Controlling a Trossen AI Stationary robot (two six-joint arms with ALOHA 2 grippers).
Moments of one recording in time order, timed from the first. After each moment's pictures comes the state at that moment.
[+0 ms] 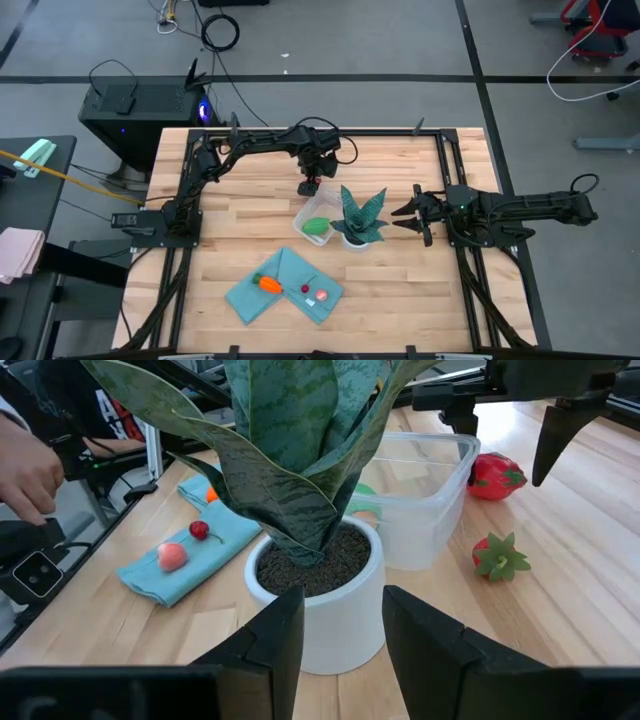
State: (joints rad) left arm 0.42 2.24 1.79 -0.92 0.18 0.63; right arm -0.06 0.28 0.04 -0.03 -0.11 0.19
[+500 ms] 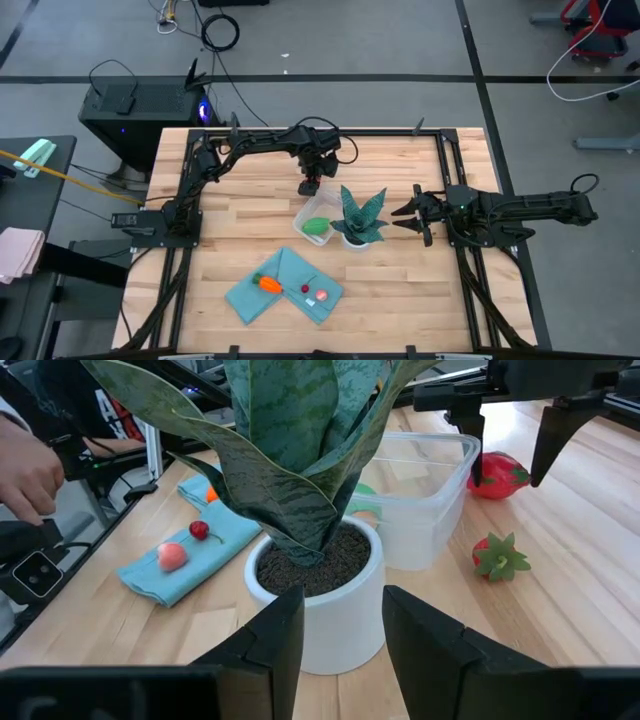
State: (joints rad) left arm 0.42 2.24 1.79 -0.91 0.18 0.63; right arm -0.06 0.28 0.04 -0.03 -0.11 0.19
